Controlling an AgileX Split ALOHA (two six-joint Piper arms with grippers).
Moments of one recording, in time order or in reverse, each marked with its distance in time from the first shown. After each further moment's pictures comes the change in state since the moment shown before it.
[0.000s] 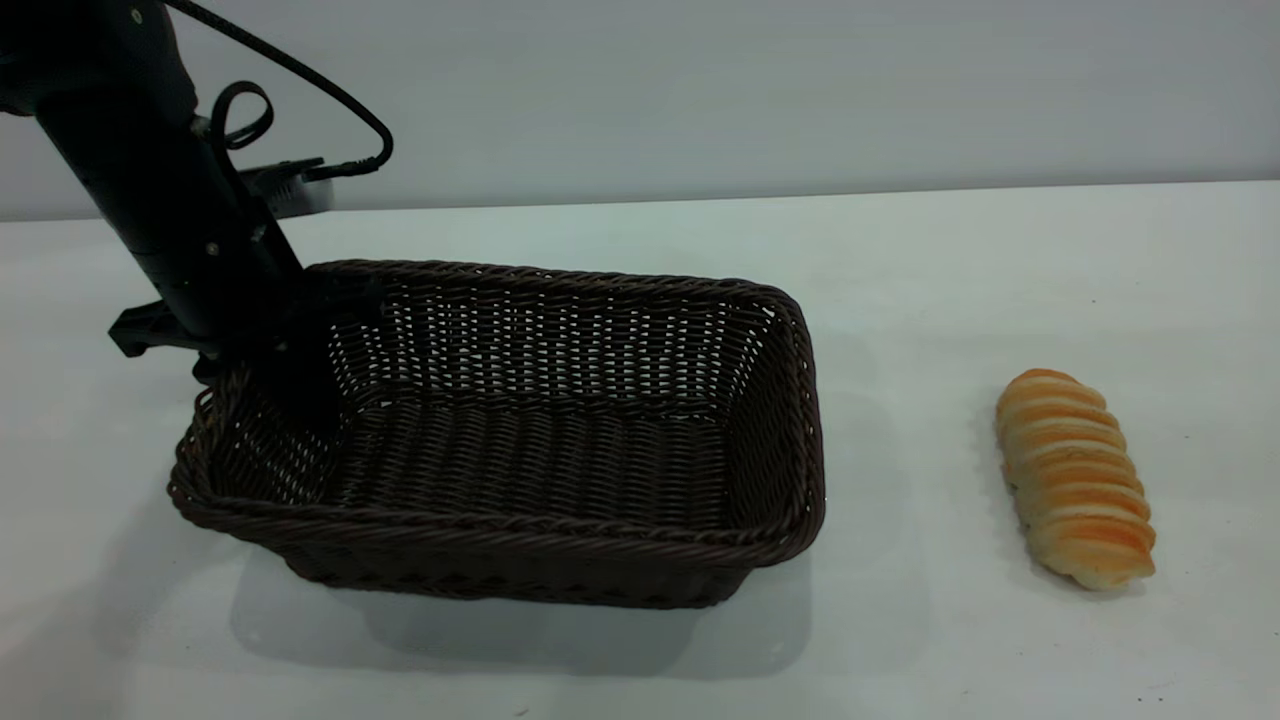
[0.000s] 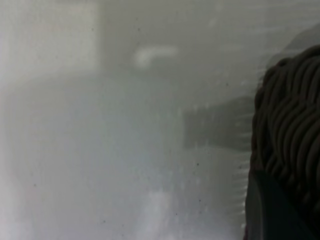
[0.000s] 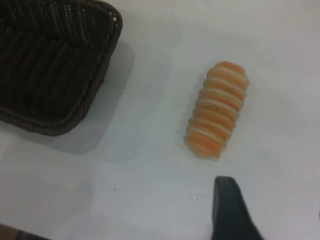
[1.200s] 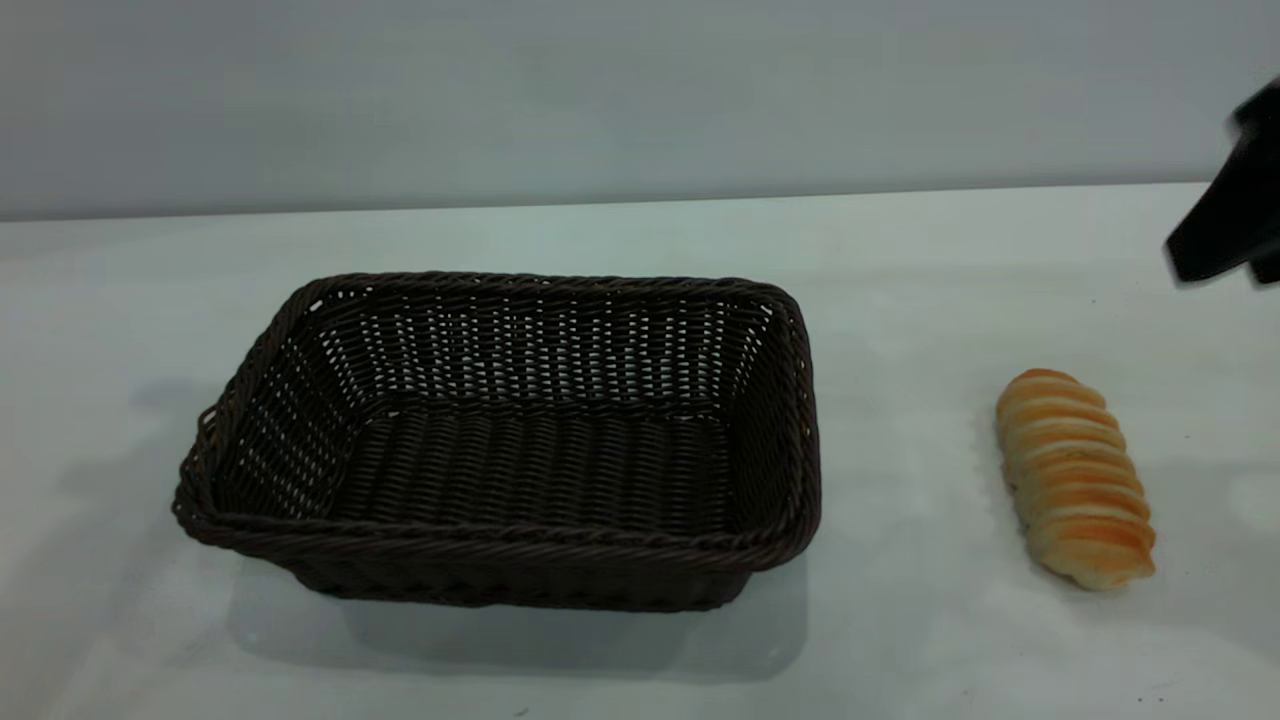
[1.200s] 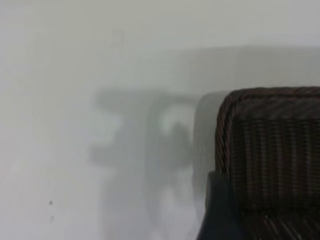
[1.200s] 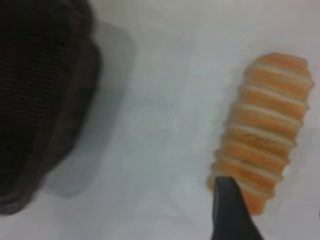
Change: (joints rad) left arm 0.000 -0.602 -0.100 0.257 0.325 -0.176; right arm 0.000 0.895 -0.201 0.419 -0.323 -0.399
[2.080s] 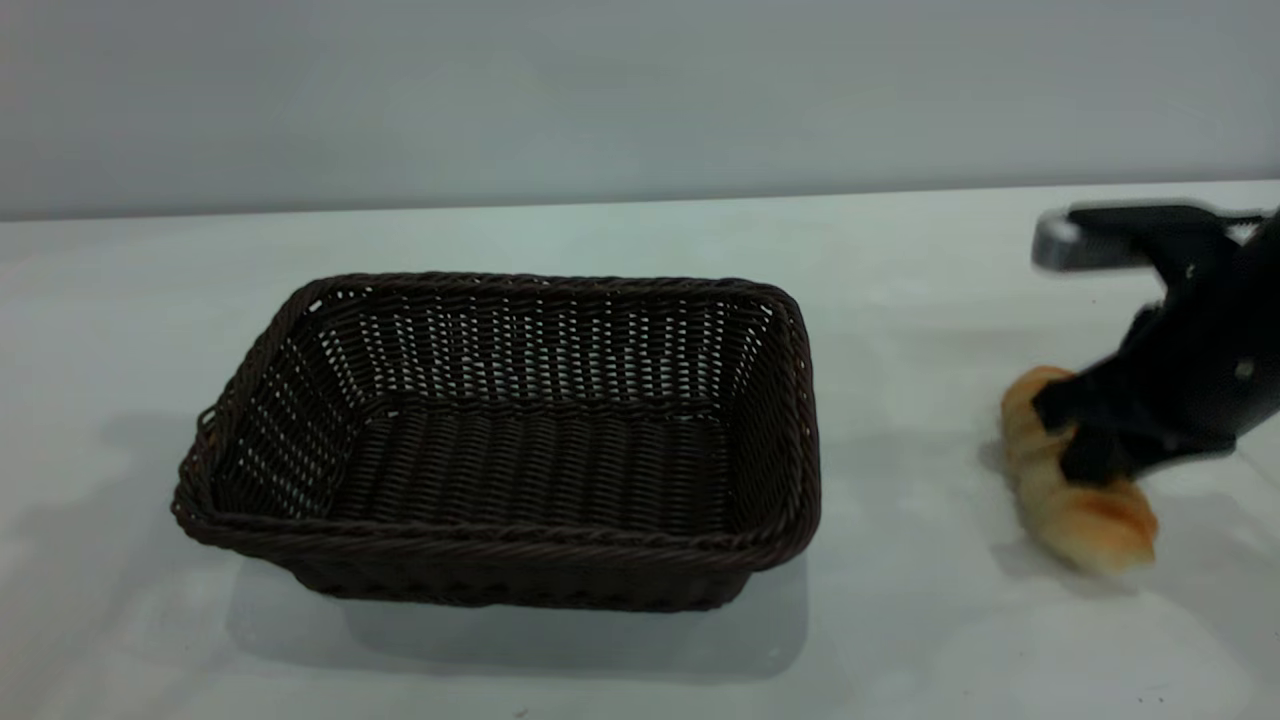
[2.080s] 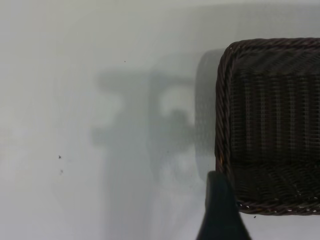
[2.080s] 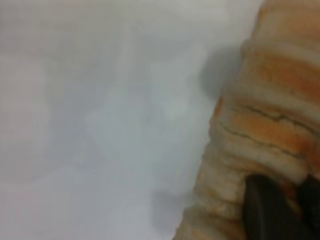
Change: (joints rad) left arm 0.000 -0.068 0.000 -0.006 0.142 0.007; right arm 0.127 0.424 -0.092 0.232 -0.264 -0.226
